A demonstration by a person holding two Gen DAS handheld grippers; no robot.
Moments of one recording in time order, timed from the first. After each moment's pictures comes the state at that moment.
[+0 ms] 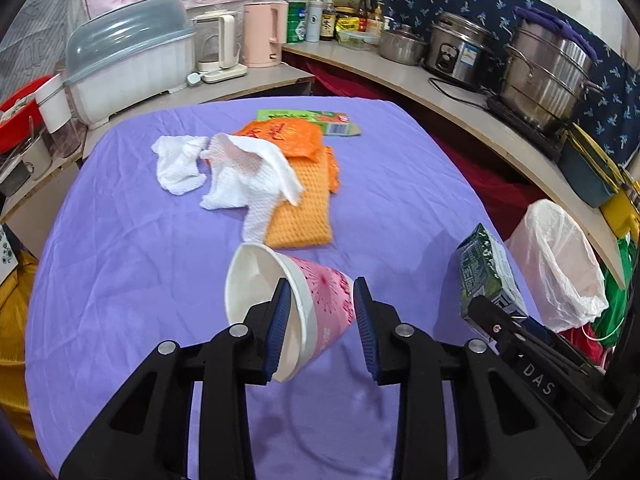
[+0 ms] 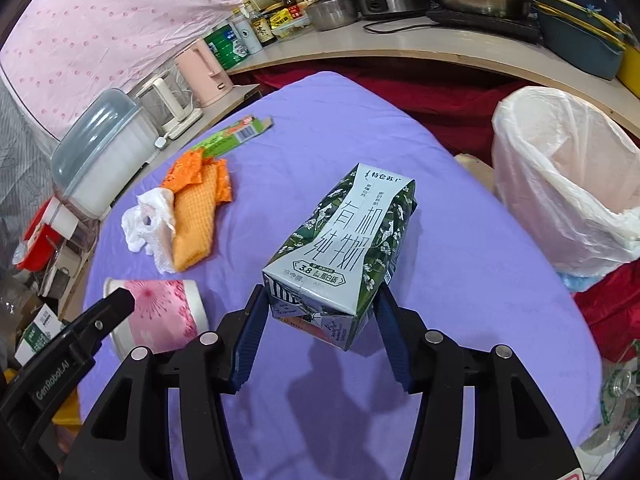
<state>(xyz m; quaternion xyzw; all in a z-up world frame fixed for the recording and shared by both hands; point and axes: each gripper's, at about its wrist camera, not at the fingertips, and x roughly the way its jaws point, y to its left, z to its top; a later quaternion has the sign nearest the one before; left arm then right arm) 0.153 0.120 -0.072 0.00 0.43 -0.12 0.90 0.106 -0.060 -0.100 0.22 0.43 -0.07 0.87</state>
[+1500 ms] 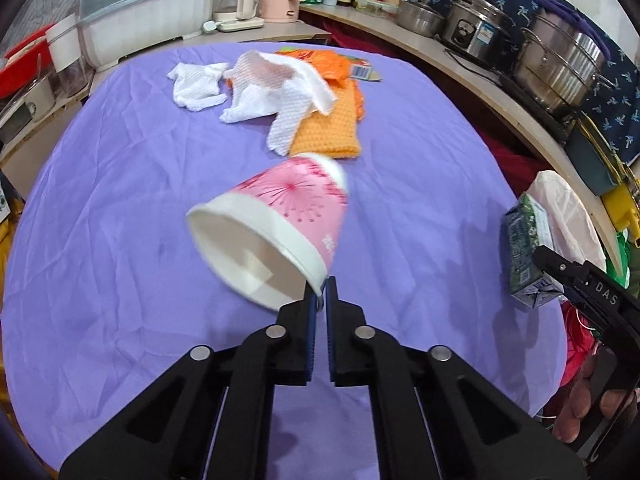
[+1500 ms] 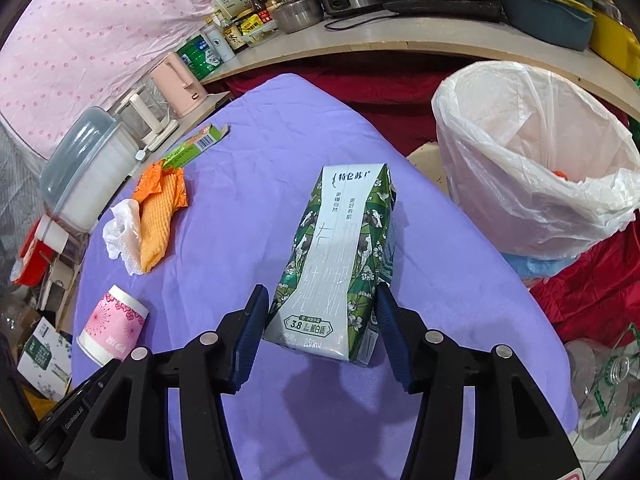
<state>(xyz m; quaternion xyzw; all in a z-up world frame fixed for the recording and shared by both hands) 0.122 0.150 -0.113 -0.04 0.47 -0.11 0.87 0.080 -0.107 -0.113 0.24 0.42 -0.09 0.87</state>
